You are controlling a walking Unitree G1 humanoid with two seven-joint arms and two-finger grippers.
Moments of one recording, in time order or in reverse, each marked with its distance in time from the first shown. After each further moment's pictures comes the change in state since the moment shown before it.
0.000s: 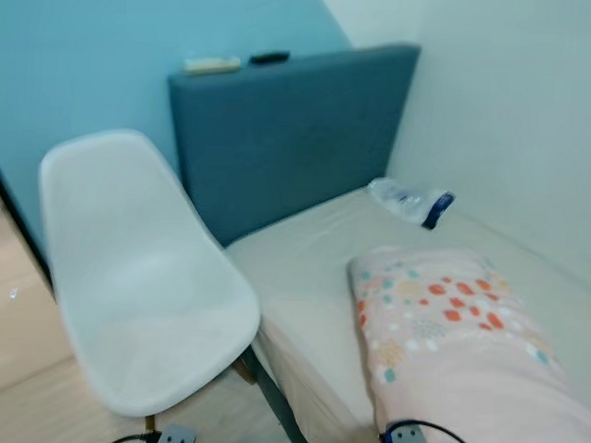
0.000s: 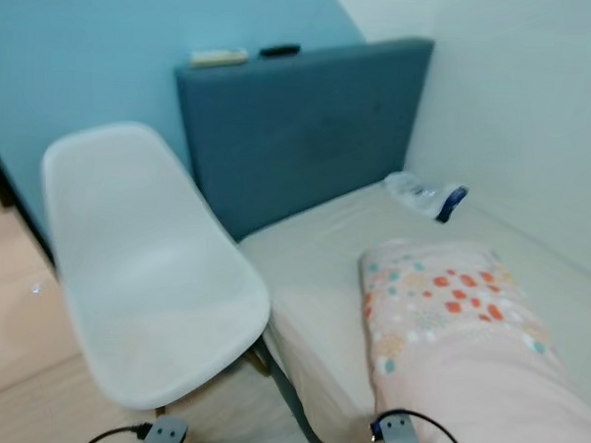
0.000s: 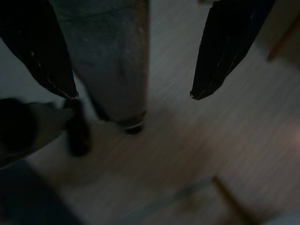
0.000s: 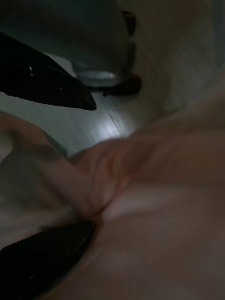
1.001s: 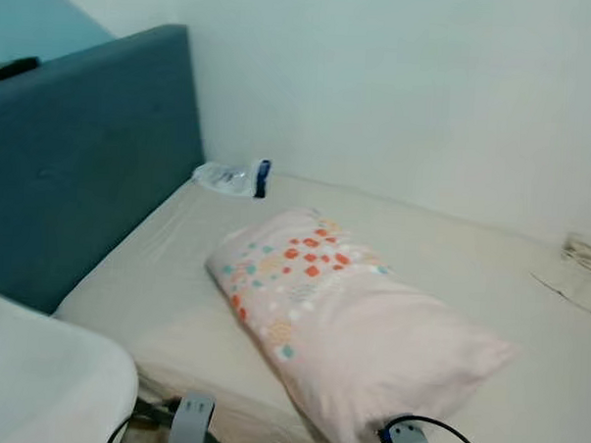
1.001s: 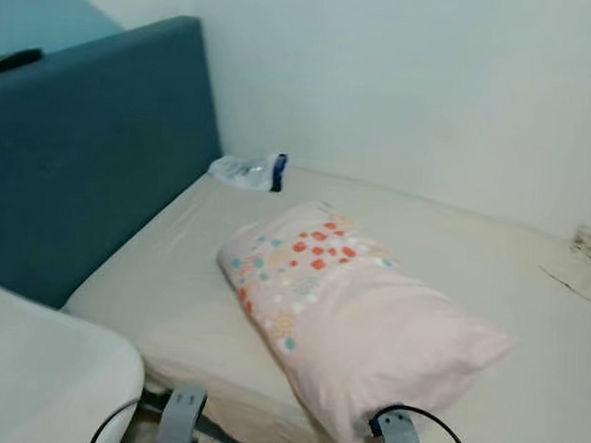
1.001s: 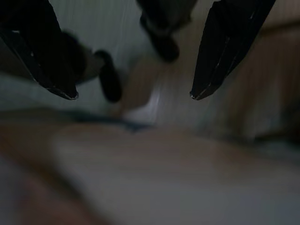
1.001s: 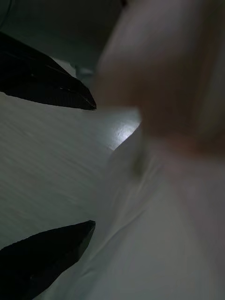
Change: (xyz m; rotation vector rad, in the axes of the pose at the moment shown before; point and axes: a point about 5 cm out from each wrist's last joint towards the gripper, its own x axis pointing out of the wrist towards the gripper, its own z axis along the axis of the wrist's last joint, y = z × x) left arm 0.004 -0.023 0.071 -0.098 -0.246 -0.121; right arm 0.000 0.002 0.004 -0.039 -0.007 0.002
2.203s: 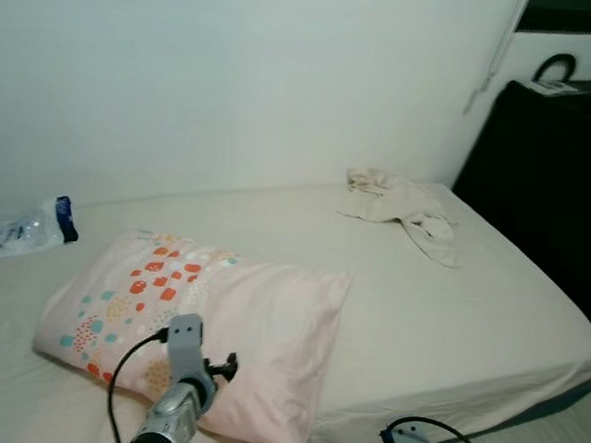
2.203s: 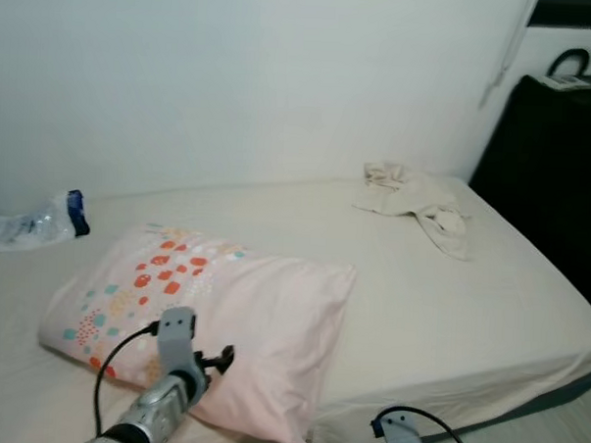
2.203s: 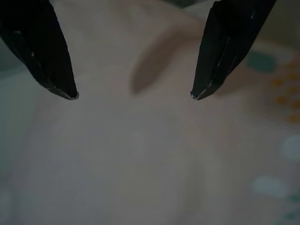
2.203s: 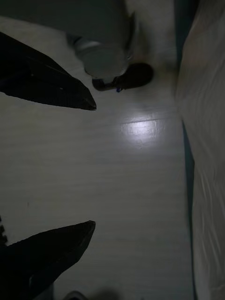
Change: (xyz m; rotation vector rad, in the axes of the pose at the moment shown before) left arm 0.007 0.011 0.074 -0.234 -0.279 0.083; right arm 0.000 -0.004 0.001 0.002 -0.011 -0.018
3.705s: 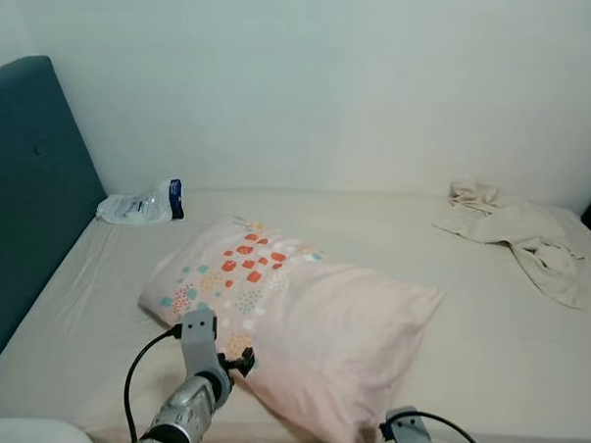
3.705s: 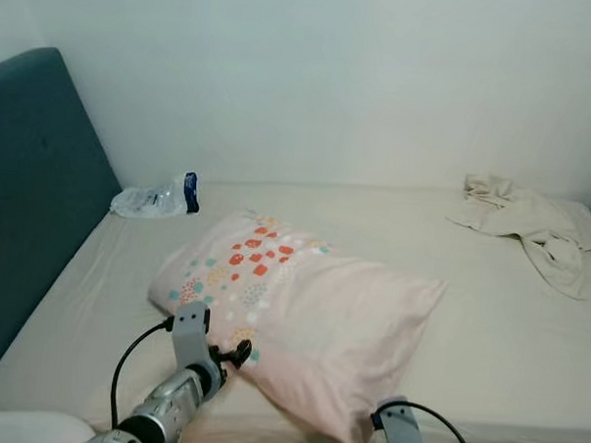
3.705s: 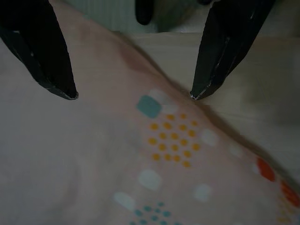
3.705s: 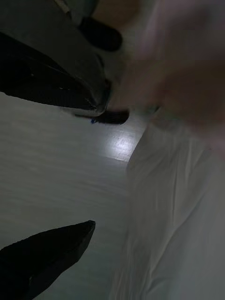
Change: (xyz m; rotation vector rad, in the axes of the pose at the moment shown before) left arm 0.004 -0.019 0.003 -0.053 0.019 -0.073; right arm 0.000 0.005 0.006 0.006 -0.047 0.012
